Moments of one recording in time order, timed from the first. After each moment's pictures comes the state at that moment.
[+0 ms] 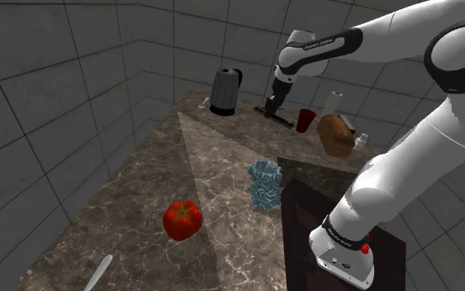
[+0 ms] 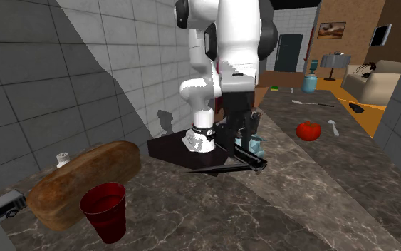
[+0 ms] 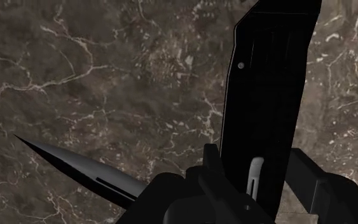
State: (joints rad) arm -0.08 -0.20 -0.37 -2.27 -0.01 2.15 -0.42
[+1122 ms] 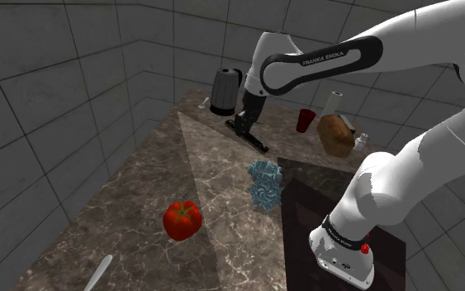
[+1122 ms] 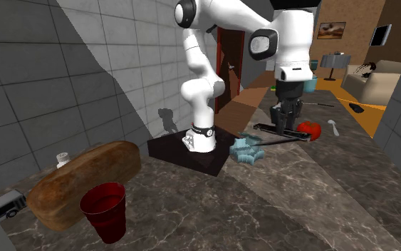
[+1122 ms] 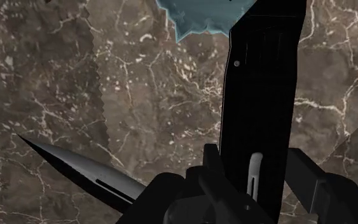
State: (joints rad) arm 0.07 -0.36 -0.07 -2.46 0.01 2.18 0.03
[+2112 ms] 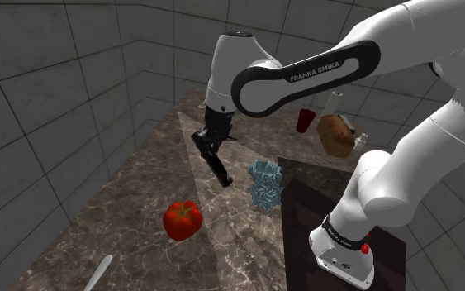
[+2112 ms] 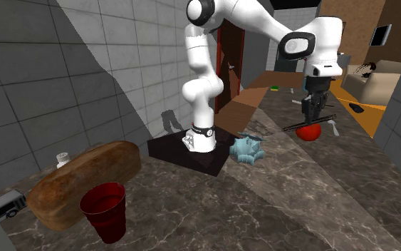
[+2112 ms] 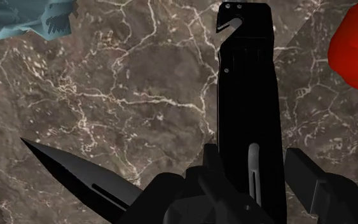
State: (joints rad) arm 0.21 -0.24 0.18 -2.35 0.05 2.20 0.39
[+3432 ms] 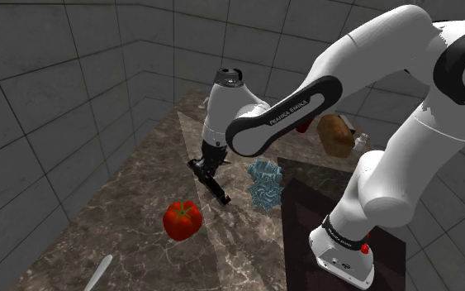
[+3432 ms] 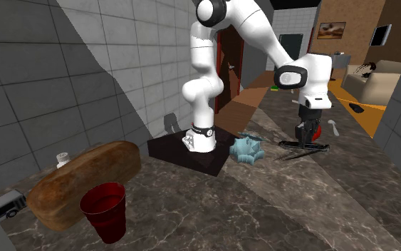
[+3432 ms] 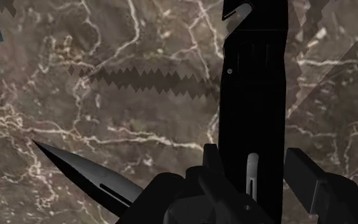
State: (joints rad) arm 0.21 -0.07 0.20 -2.48 0.01 2.50 0.42
